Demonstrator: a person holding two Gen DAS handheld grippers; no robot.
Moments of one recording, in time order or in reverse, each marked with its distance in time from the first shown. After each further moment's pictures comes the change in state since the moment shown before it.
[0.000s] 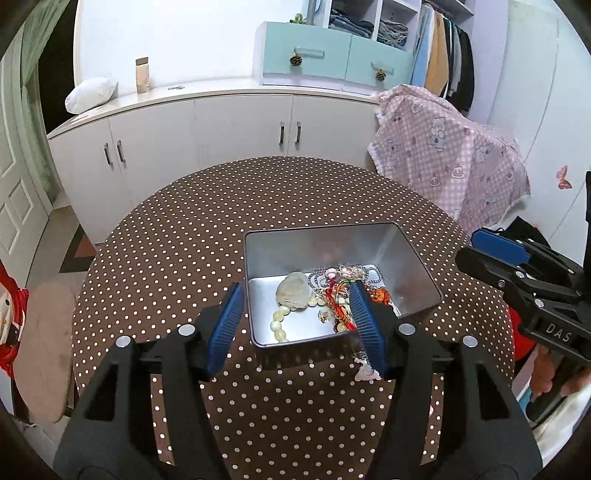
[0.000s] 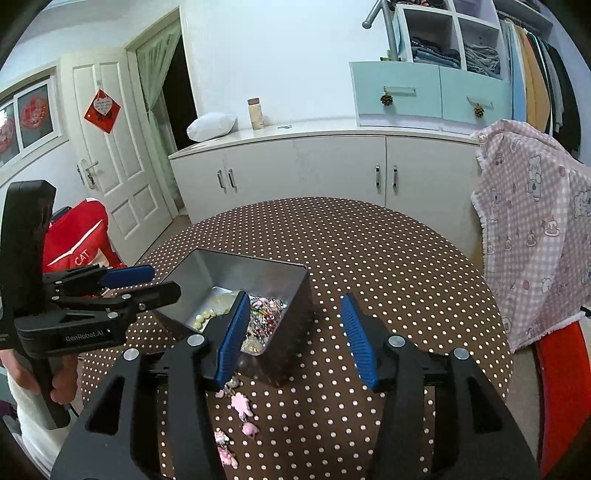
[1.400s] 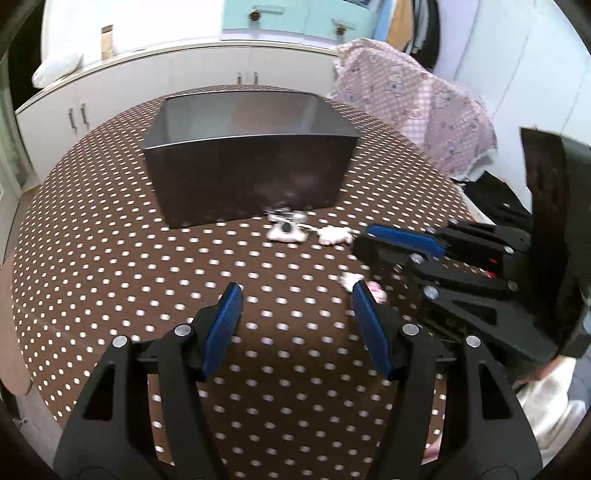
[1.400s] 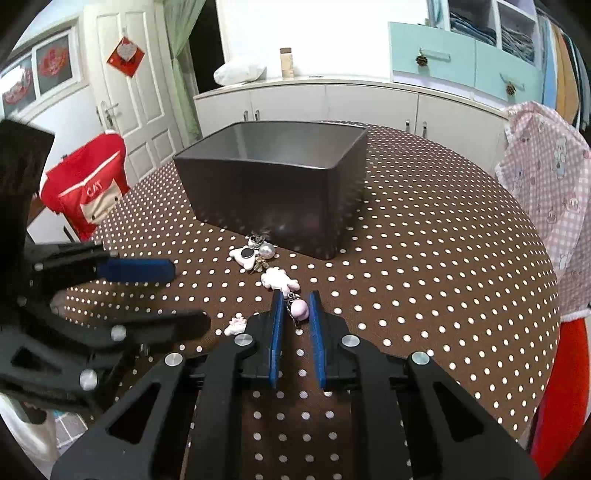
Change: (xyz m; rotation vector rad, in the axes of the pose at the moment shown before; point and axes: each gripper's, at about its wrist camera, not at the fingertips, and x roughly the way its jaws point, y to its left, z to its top) left arm -0.002 -0.054 -0.092 0.048 0.140 -0.147; right arm 0.017 0.027 -0.079 -0.085 0.150 0.046
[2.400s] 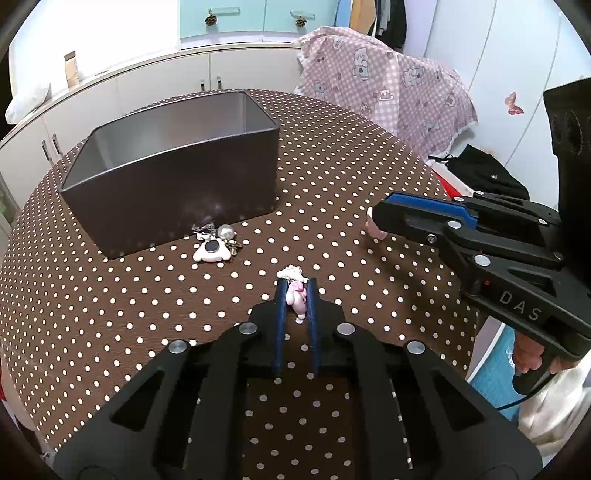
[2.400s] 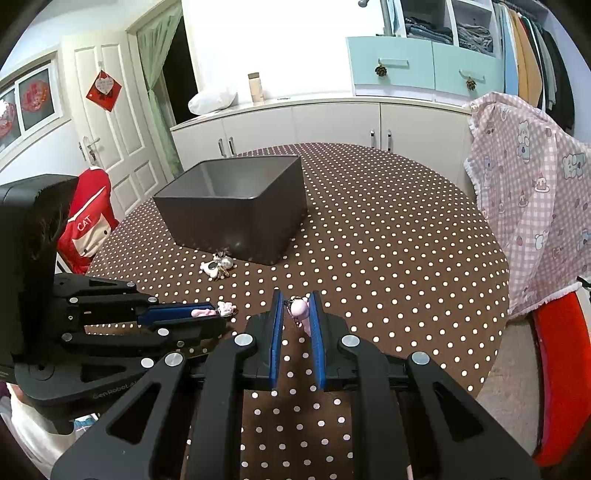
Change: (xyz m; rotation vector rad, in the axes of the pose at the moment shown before) left arm 0.015 -0.033 0.009 0.117 0.015 -0.013; right arm -0.040 -0.025 -0.007 0.086 -0.077 -0.047
